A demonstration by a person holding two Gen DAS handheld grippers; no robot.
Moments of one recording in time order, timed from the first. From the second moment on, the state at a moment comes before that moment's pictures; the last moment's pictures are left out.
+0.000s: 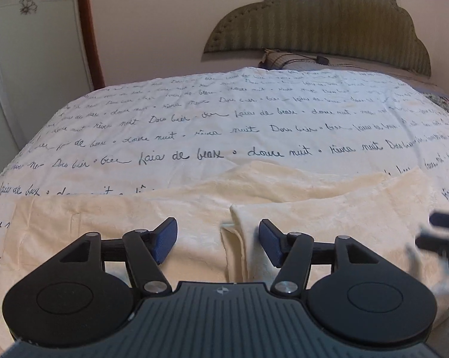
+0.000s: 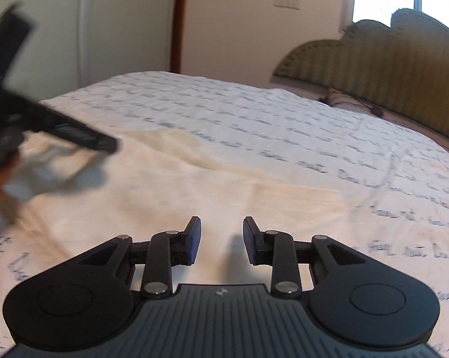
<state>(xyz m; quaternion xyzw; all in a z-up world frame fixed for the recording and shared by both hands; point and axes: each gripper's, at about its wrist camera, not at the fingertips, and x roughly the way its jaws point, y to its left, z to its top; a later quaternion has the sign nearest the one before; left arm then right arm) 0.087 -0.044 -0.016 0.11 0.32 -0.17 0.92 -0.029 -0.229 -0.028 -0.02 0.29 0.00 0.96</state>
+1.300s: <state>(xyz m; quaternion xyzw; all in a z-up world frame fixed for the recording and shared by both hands) 0.059 0.041 -0.005 0.06 0.30 -0.06 0.95 -0.013 -0.188 -0.029 0.05 0.31 -0.07 0.95</state>
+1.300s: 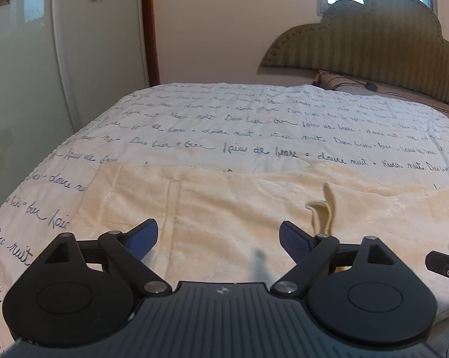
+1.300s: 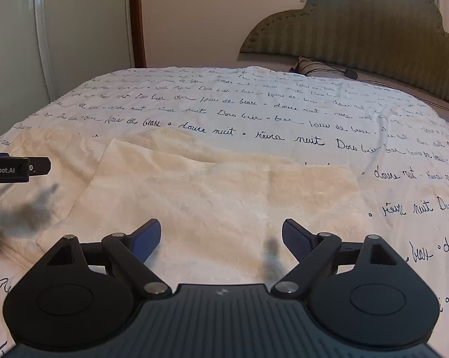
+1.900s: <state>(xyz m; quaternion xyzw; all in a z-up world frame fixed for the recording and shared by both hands) 0.052 0.050 -0.004 0.10 0.28 -0.03 0.95 -0.010 -0.185 -0.031 0.04 0.32 -0.08 0.94</state>
